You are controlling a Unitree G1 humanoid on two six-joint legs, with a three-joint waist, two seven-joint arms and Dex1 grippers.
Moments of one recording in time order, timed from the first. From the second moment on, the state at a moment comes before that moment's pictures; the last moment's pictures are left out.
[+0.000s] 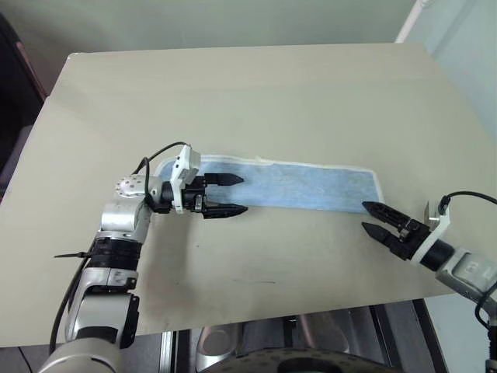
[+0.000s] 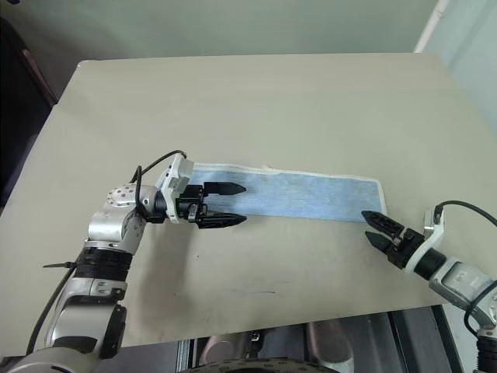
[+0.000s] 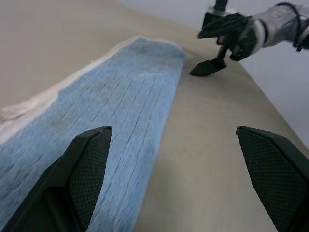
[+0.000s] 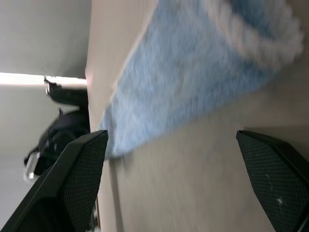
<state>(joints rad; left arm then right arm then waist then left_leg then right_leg) -0.51 0.53 -0.01 0.30 -0.39 0.31 -1.44 0.08 -0.63 -0.42 -0.05 1.97 1.04 -0.19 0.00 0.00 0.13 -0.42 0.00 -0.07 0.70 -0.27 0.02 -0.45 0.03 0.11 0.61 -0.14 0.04</state>
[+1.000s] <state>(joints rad) -0.49 0.53 -0.05 0.29 -0.39 0.25 -1.41 0.03 -0.63 -0.44 0.03 1.88 0.95 -0.19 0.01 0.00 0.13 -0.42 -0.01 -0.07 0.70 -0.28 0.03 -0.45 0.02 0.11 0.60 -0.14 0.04</state>
